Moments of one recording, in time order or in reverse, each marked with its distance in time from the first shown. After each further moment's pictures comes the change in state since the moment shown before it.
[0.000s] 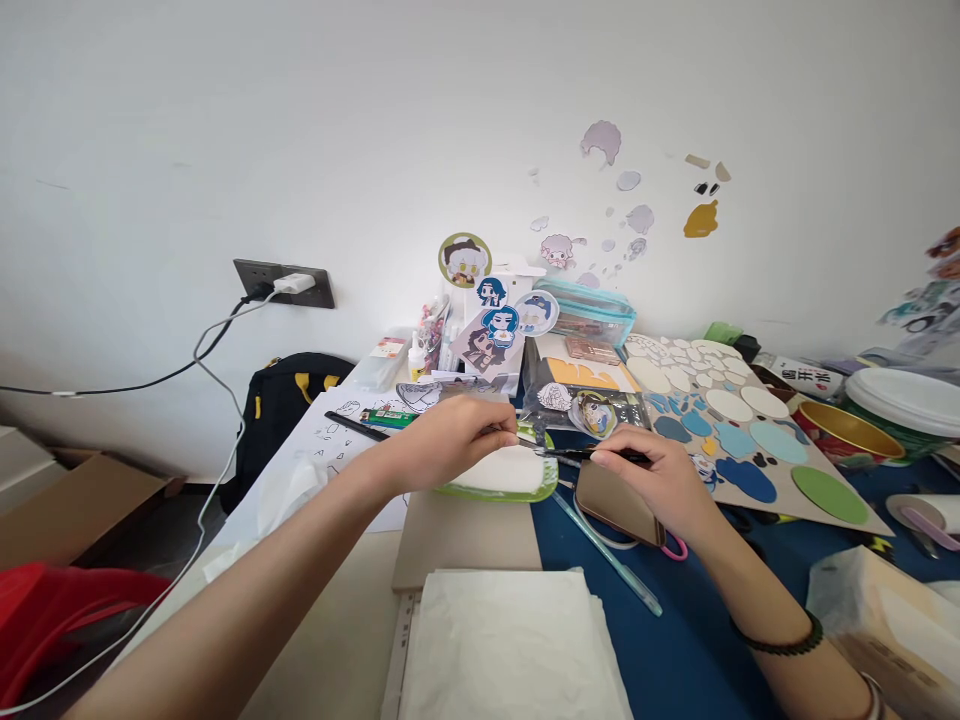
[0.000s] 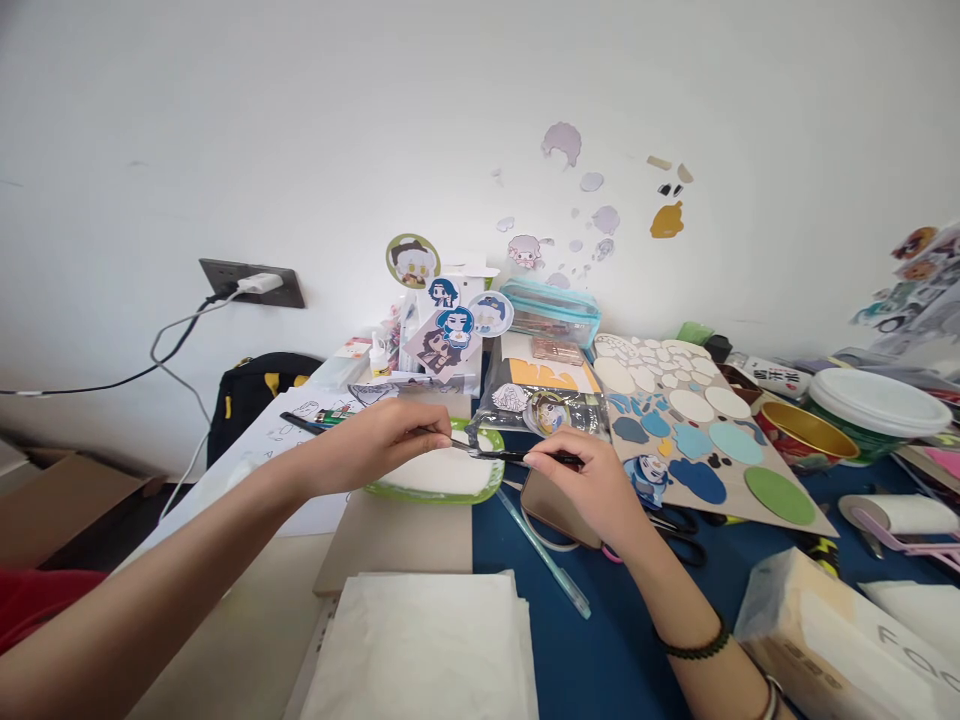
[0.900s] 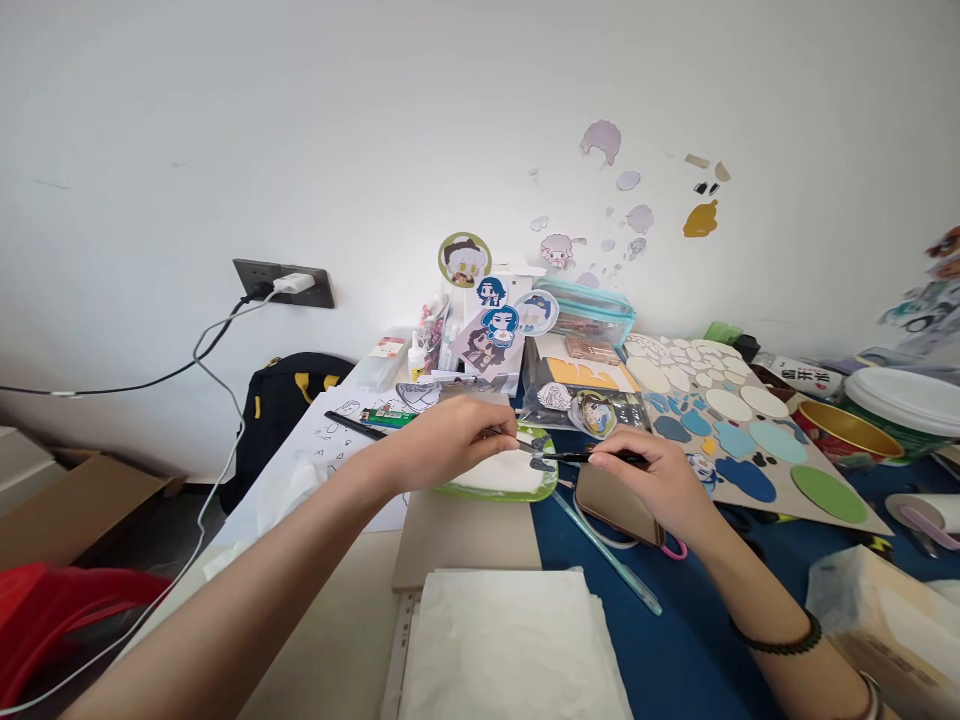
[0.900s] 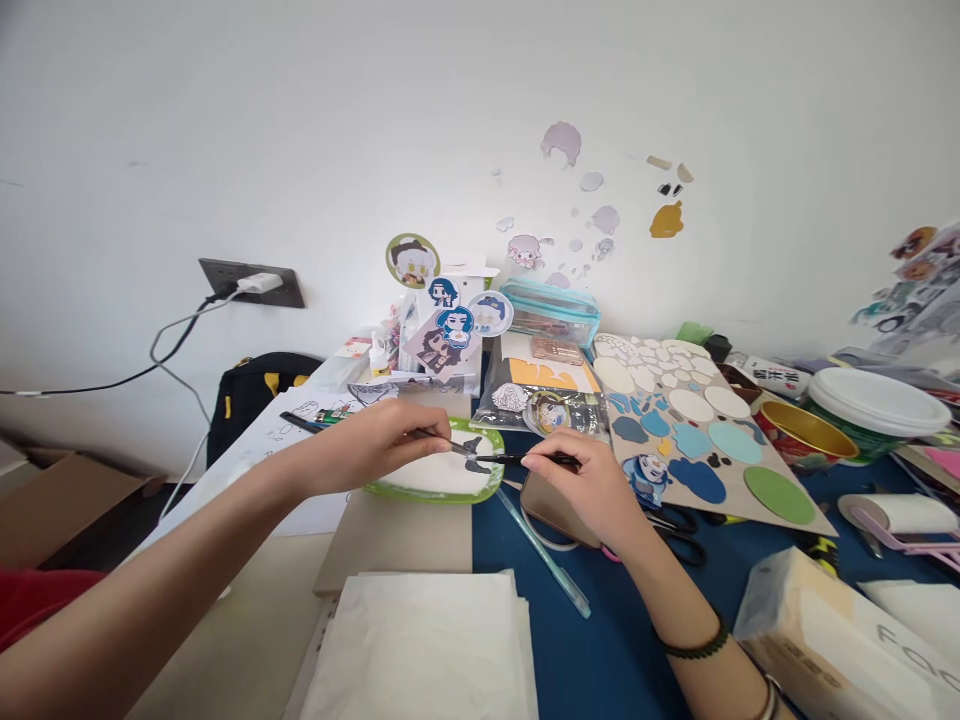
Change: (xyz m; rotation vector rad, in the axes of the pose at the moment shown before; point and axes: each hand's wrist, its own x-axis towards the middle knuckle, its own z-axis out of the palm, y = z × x) left_hand -0.001 0.002 -0.001 -0.003 -0.032 -0.014; right_hand 0.000 0.001 0.001 -0.025 -0.033 0.002
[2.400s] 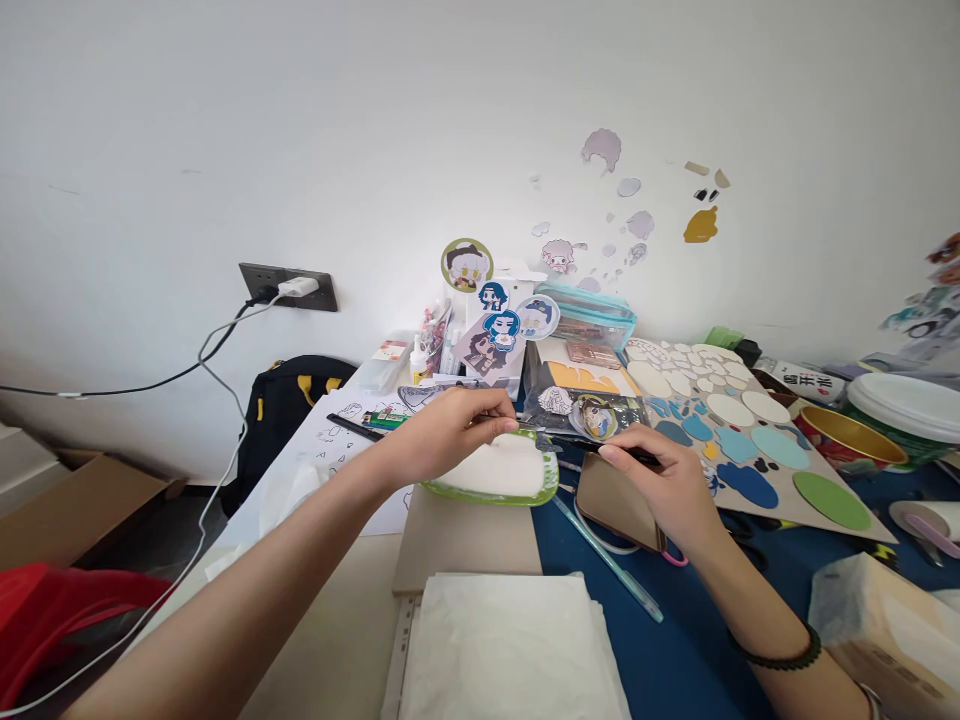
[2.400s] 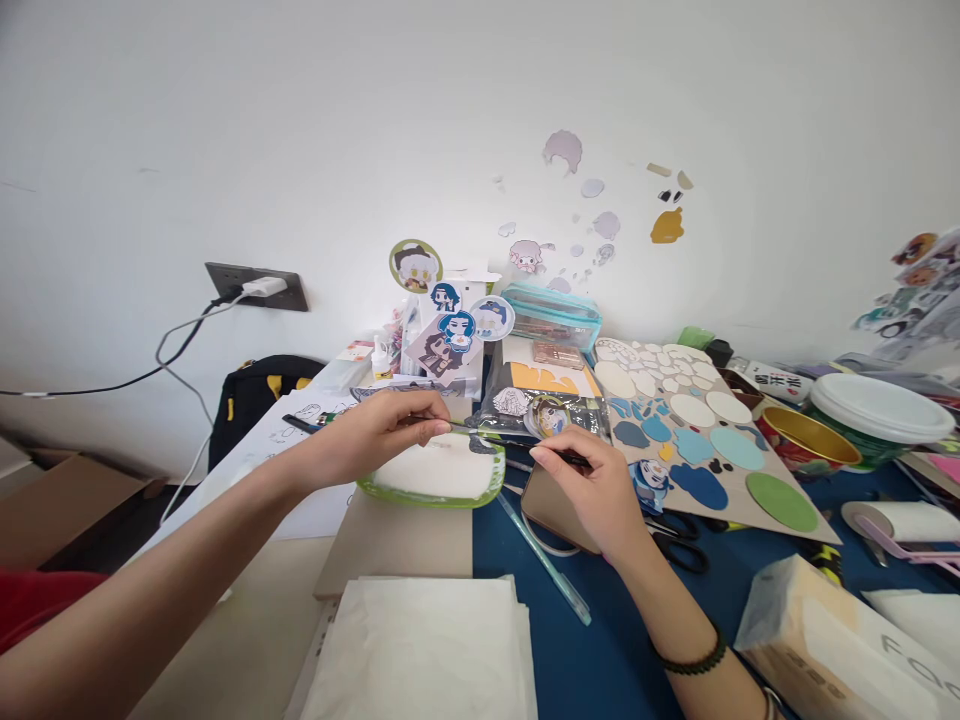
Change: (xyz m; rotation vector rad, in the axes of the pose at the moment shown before) left_hand 0.000 -0.005 0.000 -0.183 0.128 -0.074; right_hand -0.004 -0.006 0.006 0.120 0.215 -0.034
